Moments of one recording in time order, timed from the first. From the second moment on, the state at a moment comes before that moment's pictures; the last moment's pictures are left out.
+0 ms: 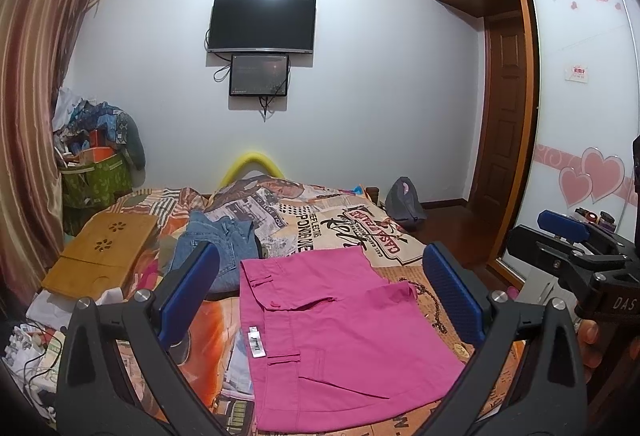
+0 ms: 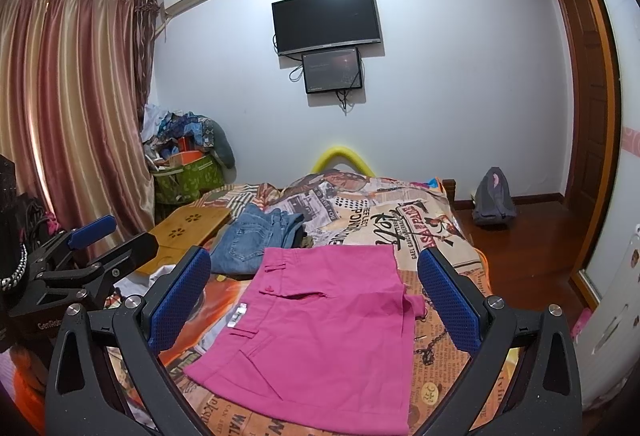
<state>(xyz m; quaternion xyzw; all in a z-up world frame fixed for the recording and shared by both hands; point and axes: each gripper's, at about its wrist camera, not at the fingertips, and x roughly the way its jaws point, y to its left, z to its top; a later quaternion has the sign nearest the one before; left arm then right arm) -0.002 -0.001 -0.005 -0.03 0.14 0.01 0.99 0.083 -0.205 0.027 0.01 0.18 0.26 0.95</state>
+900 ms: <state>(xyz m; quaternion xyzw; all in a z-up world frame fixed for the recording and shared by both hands) 0.000 0.004 -0.003 -0.03 0.14 0.01 0.99 0.083 -0.203 0.027 0.01 0.18 0.25 0.95</state>
